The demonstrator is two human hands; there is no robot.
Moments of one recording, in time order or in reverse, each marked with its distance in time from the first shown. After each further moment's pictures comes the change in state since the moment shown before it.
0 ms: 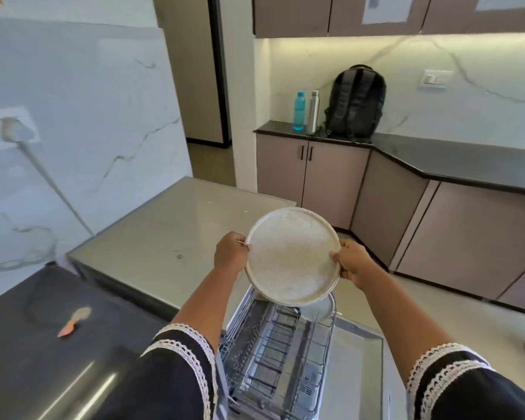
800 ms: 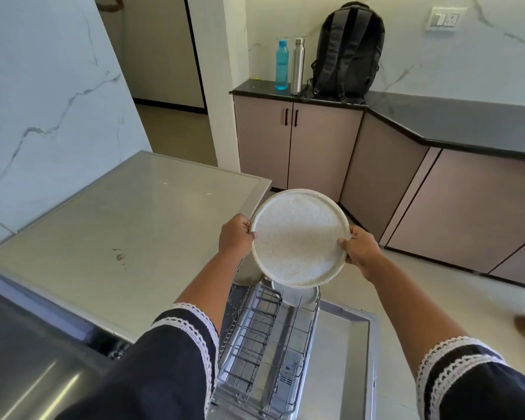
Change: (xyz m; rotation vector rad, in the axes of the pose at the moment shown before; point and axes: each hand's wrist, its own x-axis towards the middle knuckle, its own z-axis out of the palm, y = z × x) left_hand 0.089 0.019 0.151 0.117 -0.121 0.094; right_hand 0.147 0.043 -0.068 -0.033 0.043 0.006
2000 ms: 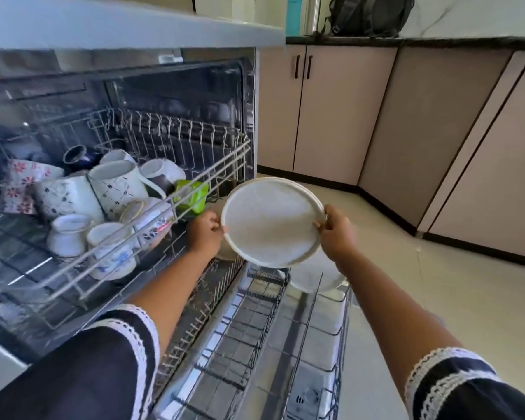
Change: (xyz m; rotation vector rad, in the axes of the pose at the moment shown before) left_hand 0.135 -0.381 0.281 -0.108 0.249 0.078; right_hand 0.226 0.347 0.195 -0.220 0.080 -0.519
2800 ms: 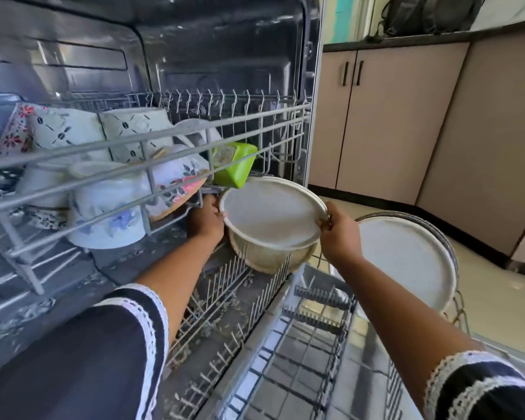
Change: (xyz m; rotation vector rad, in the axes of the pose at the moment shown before) left_hand 0.110 -0.122 0.009 0.079 0.252 0.041; right_hand 0.065 0.053 0.170 -0.118 0.088 -0.268
